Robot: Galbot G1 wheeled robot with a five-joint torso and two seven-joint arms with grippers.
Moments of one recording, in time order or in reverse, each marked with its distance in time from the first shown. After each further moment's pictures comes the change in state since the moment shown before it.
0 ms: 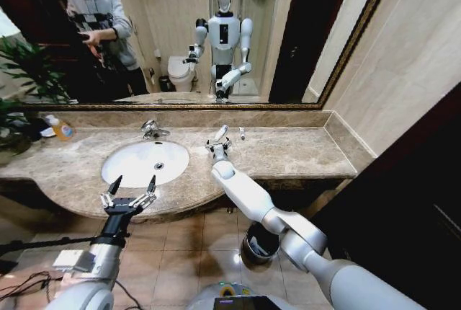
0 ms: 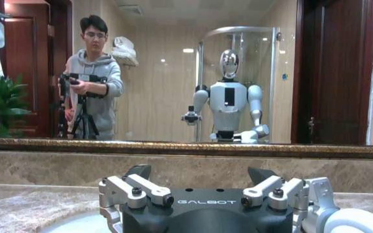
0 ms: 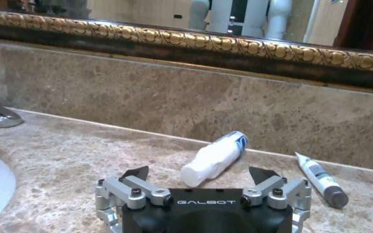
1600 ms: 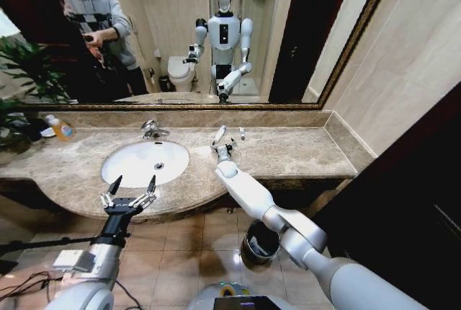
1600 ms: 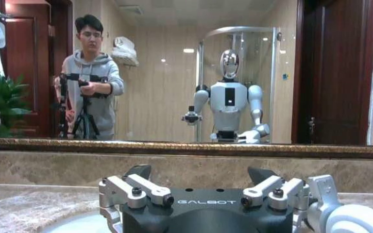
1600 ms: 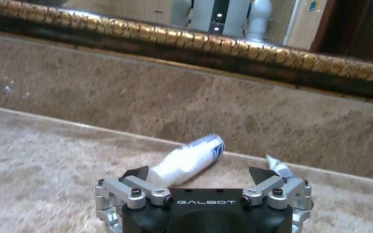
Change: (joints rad) left arm 0.000 0.000 0.000 0.000 0.000 0.000 0.000; right arm 0.029 0.000 0.038 -0.058 -0.042 0.004 0.033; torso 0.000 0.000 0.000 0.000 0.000
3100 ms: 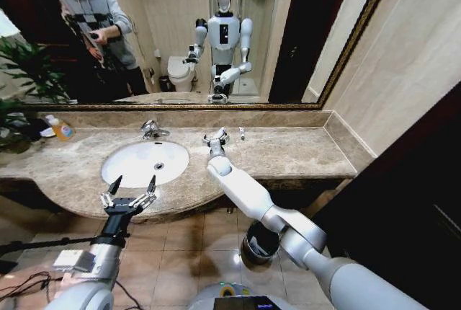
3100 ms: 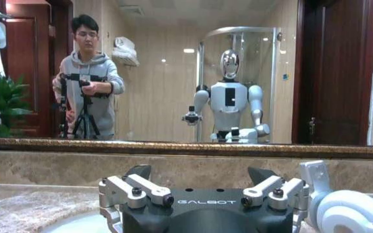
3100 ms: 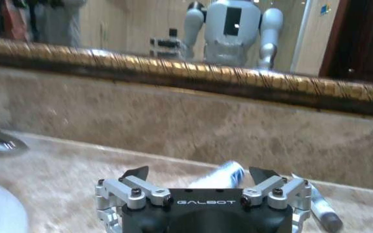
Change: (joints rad) left arm 0.000 0.000 0.000 0.000 0.000 0.000 0.000; right arm -0.013 0.000 -0.063 0.137 0.071 -0.066 0.059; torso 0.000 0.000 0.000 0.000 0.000
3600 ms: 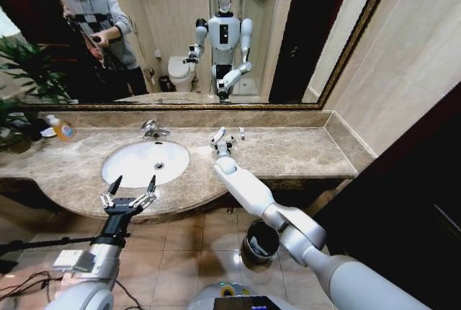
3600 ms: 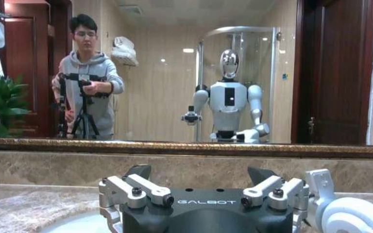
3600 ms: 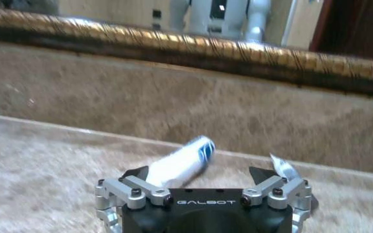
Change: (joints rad) left arm 0.000 0.000 0.000 0.000 0.000 0.000 0.000; right arm 0.017 0.001 0.039 -0.088 -0.016 0.031 -0.030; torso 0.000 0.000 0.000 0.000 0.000
